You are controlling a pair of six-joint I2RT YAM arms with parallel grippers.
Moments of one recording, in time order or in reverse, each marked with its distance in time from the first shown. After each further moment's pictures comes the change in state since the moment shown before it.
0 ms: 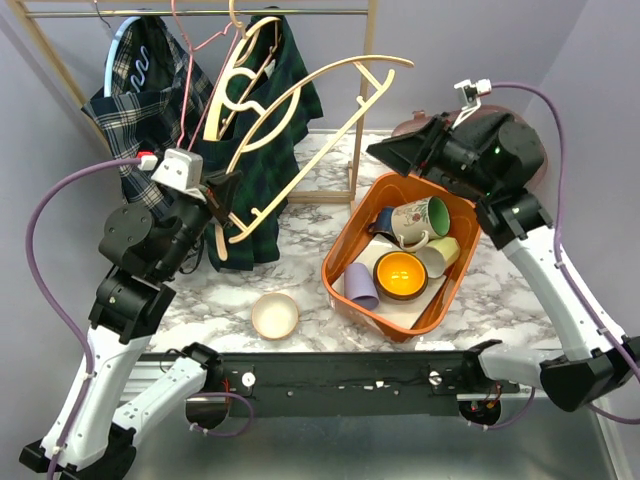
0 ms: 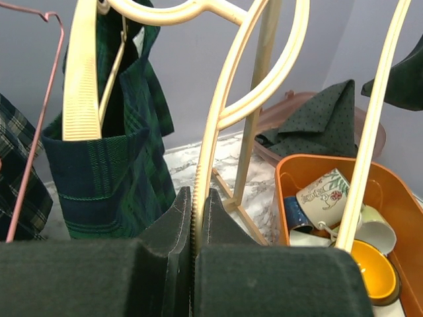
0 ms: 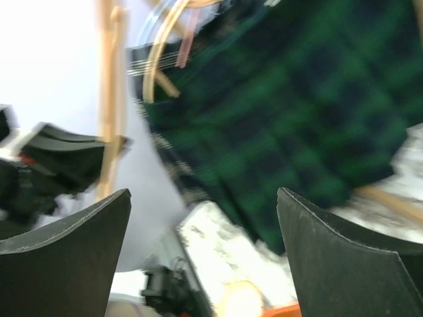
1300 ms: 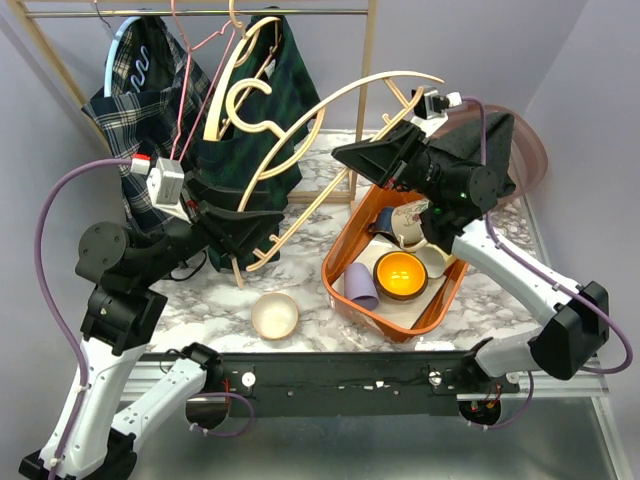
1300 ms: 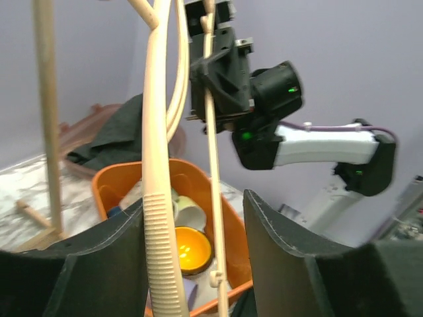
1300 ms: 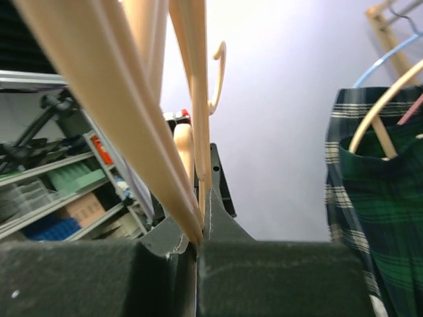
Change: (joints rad) left arm 0.010 -0.031 0.005 0.123 0.537 -0.401; right arm 0.286 0.157 -0.169 1.010 -0.010 0.532
